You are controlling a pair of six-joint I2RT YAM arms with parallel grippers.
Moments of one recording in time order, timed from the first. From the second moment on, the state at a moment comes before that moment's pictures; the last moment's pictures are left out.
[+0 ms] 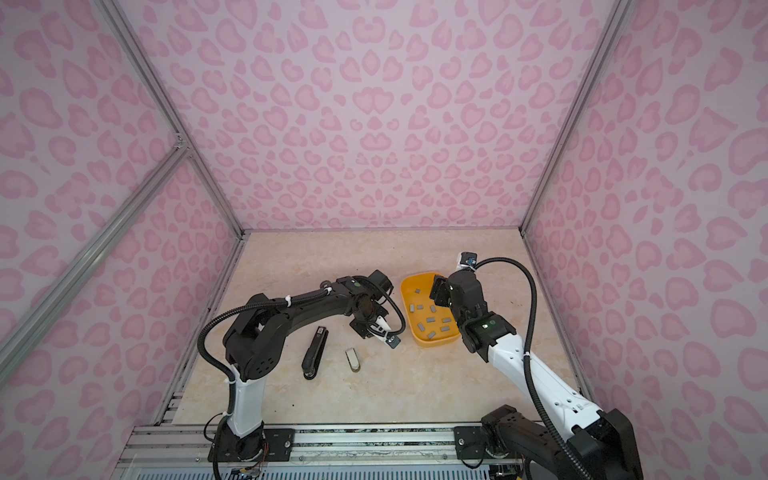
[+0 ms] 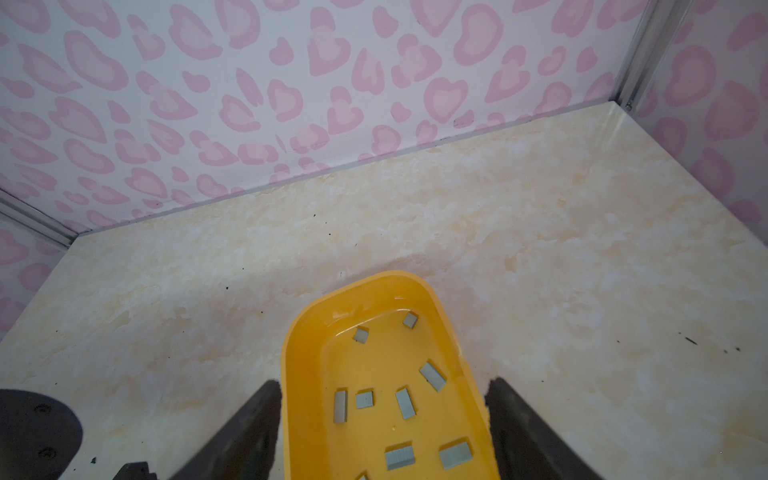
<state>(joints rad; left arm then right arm) -0.77 2.03 1.49 -0.81 0.11 1.58 0.43 1.09 0.78 -0.17 0.32 0.45</state>
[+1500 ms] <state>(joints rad) -0.72 1.30 1.07 -0.27 0.28 0.64 0.63 1.11 0.67 0.24 -0.28 0.38</state>
